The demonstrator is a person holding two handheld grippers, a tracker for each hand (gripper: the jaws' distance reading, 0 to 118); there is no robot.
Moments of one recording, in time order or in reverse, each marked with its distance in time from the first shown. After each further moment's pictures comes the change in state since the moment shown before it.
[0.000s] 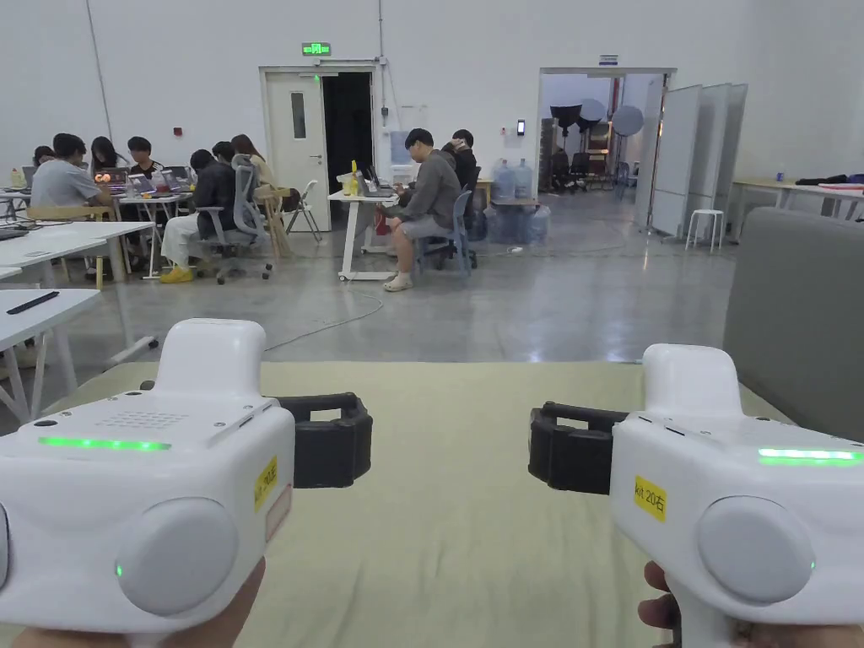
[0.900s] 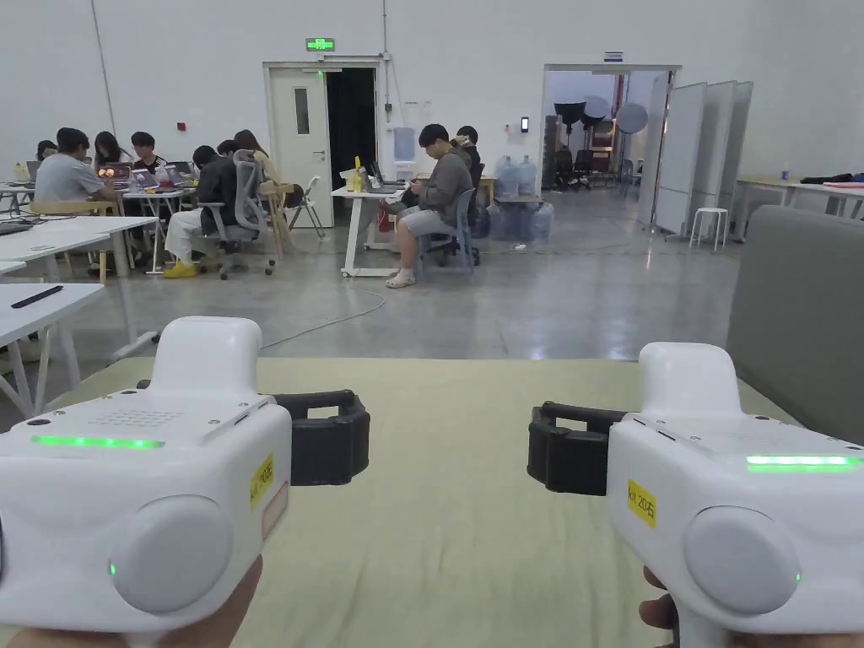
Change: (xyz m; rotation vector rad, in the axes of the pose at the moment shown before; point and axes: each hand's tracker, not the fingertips) left arm -0.005 0.000 0.001 -0.002 0.001 0.016; right arm -0.009 -0.003 0.003 0.022 -0.038 0.043
